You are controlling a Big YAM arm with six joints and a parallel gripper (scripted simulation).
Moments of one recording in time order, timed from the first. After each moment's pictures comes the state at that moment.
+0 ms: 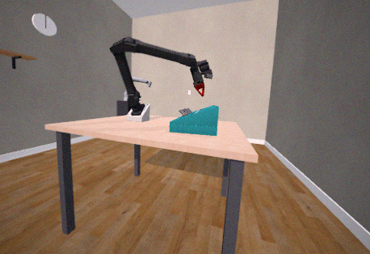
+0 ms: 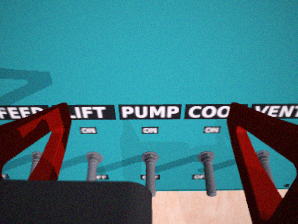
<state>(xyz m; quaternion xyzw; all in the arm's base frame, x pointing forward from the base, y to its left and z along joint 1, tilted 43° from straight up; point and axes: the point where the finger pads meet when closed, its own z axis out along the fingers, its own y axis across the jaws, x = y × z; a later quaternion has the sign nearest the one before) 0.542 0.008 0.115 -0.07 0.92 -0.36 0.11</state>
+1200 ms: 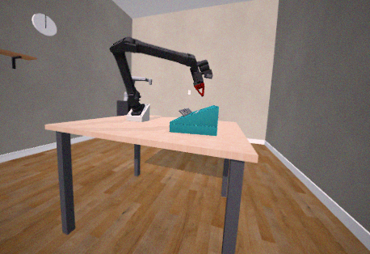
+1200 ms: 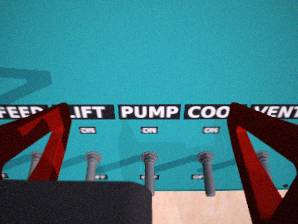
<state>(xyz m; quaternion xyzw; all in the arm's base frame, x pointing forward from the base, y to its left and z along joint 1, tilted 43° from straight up) 0.542 0.008 0.115 -0.07 0.92 -0.36 0.11</state>
